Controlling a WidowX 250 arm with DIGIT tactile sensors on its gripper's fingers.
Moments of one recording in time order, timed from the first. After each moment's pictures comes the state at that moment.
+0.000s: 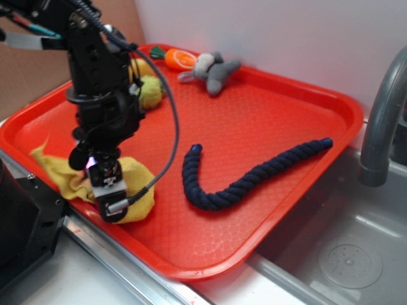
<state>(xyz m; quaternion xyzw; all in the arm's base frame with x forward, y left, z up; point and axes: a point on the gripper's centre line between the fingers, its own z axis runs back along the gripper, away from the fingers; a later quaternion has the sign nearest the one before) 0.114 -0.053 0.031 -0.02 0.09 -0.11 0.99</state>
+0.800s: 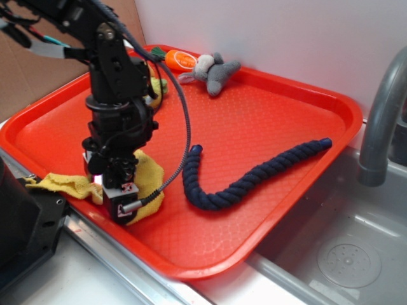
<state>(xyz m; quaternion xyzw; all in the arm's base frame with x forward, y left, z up) 0.130 -0.056 0.014 -0.03 0.14 -0.10 0.98</state>
